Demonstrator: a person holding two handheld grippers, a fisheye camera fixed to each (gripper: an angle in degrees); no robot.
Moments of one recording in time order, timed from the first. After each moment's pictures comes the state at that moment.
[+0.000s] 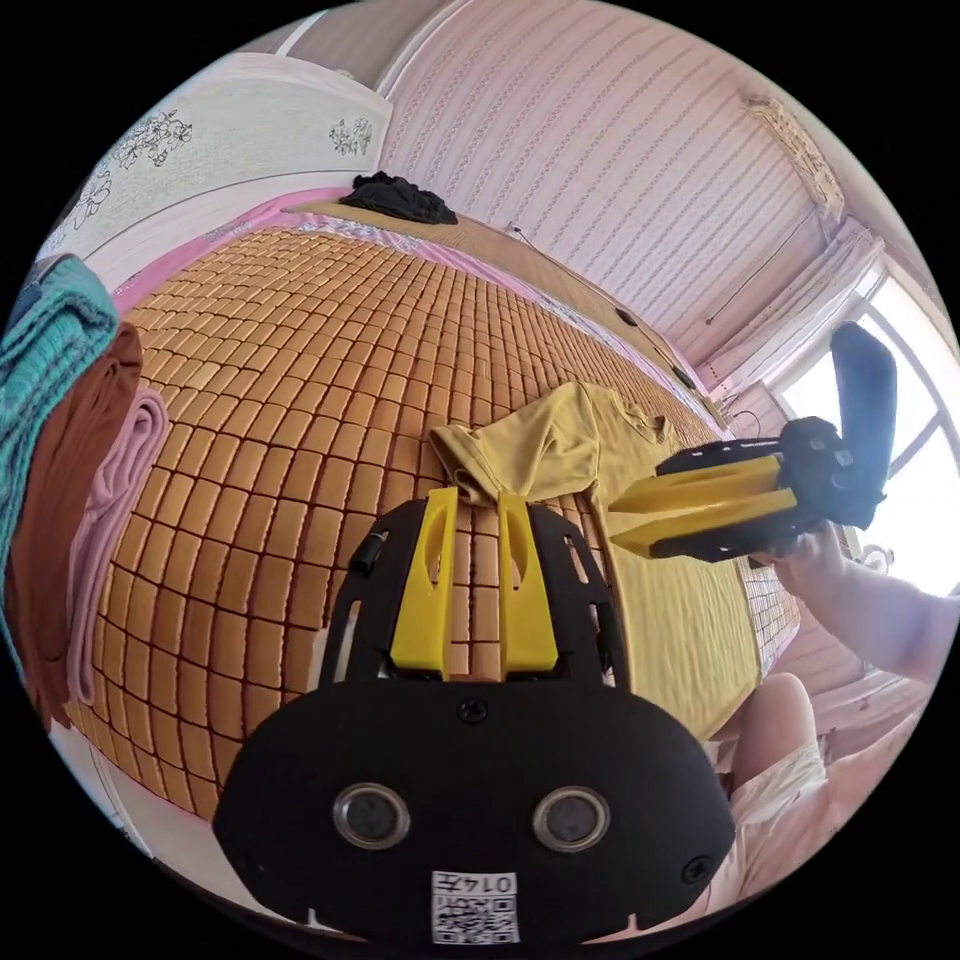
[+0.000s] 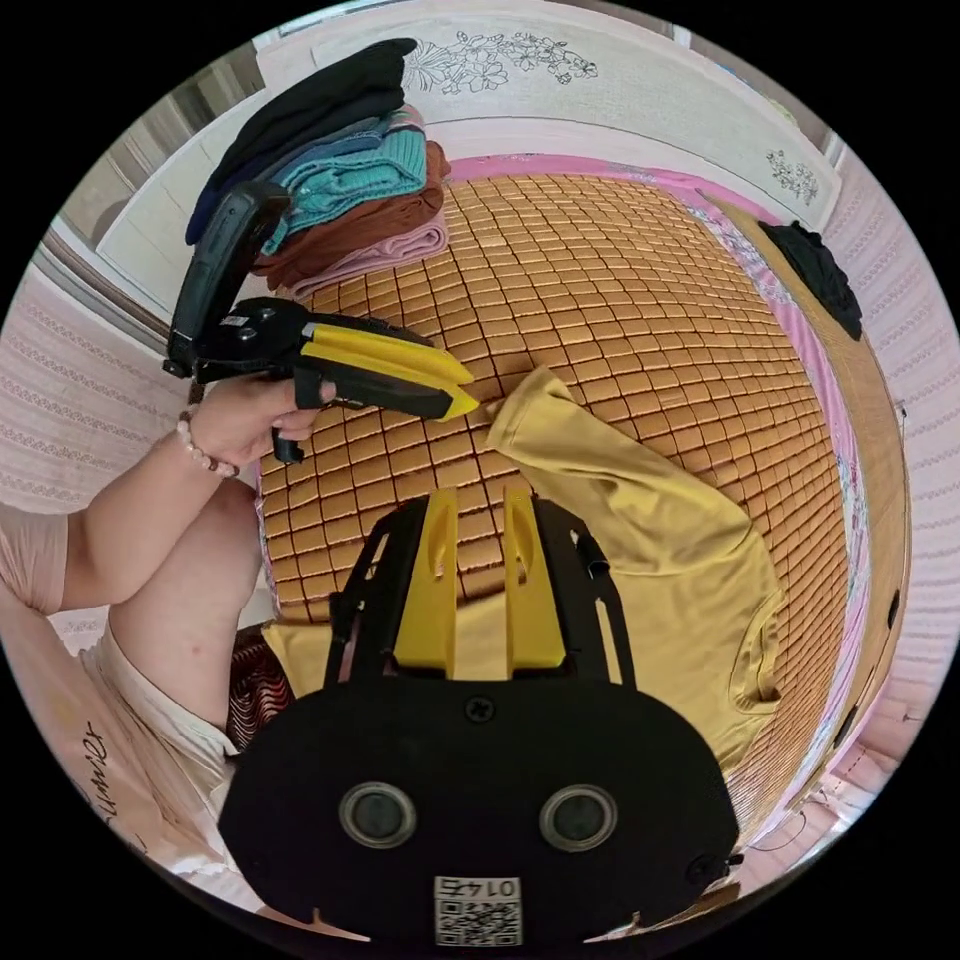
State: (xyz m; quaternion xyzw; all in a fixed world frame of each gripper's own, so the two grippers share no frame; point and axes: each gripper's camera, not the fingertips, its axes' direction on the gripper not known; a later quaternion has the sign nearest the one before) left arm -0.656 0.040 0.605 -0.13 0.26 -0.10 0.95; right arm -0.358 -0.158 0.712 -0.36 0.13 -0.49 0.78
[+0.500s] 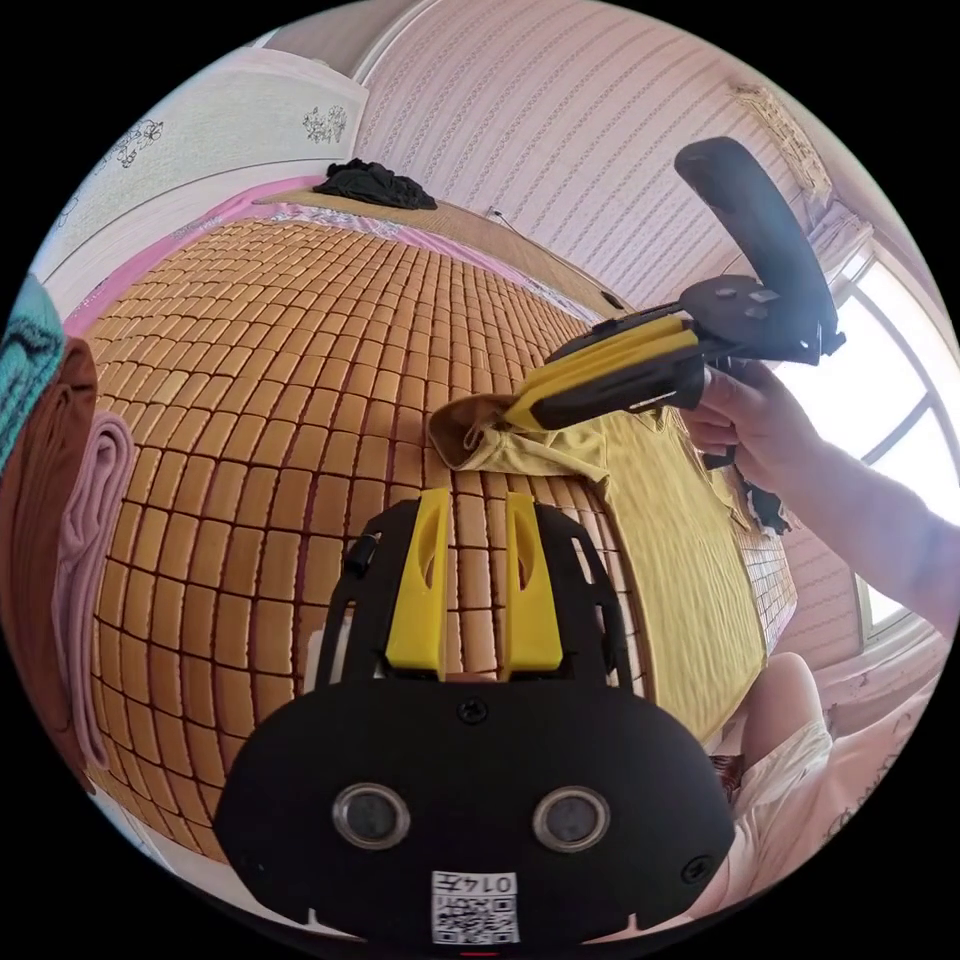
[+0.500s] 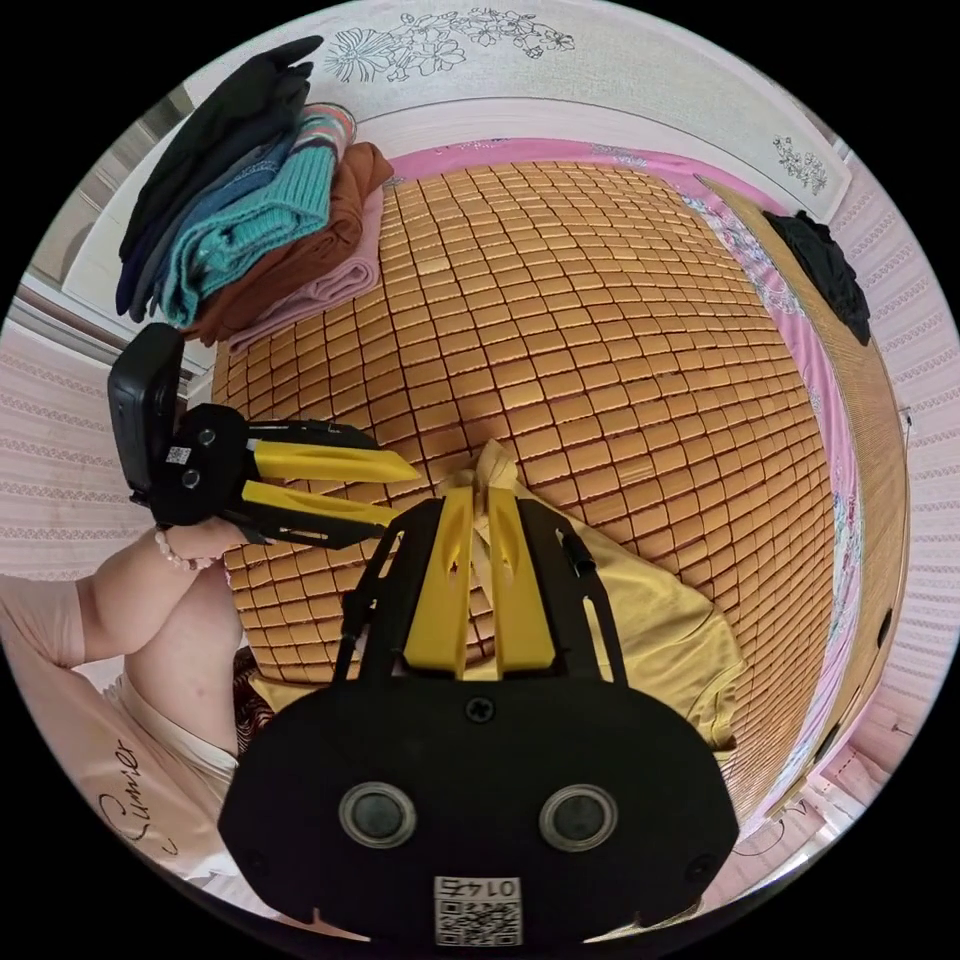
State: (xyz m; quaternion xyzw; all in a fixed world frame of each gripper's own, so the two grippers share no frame) left arm -0.666 0.028 0.643 -0.14 0.26 -0.07 0.95; right arm -0.409 -0.239 0.755 -0.37 0.12 -0.47 0.80
